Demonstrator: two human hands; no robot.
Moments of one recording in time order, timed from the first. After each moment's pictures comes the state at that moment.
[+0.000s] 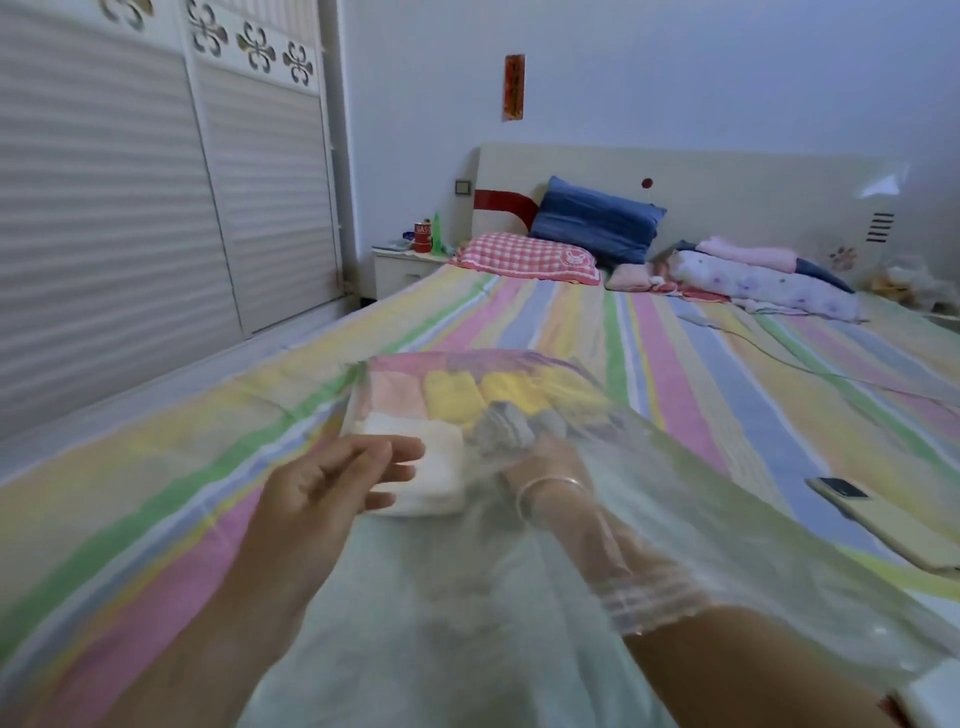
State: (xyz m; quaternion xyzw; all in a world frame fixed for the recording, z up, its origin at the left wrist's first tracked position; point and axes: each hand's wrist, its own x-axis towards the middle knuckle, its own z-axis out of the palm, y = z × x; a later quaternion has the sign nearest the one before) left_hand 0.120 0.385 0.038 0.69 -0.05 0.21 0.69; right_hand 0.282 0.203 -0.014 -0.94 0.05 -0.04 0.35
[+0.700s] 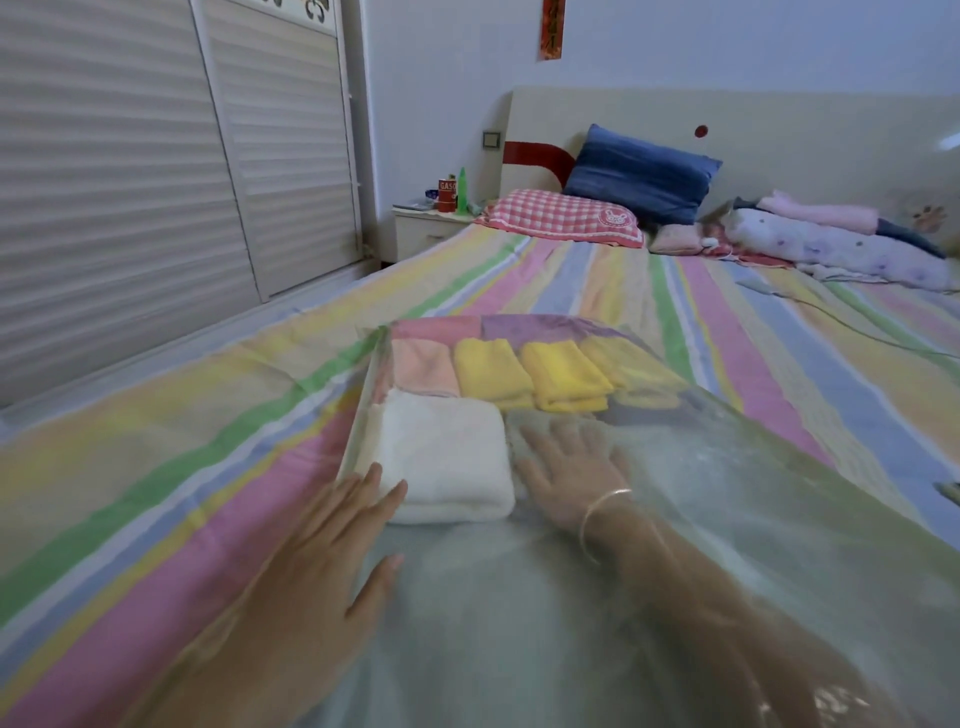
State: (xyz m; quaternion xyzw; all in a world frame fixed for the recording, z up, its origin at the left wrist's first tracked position) left_hand 0.175 0.451 -0.071 0.97 -0.10 0.18 0.15; right_hand 0.348 0.211 -0.086 -0.99 -0.11 0.01 0.07
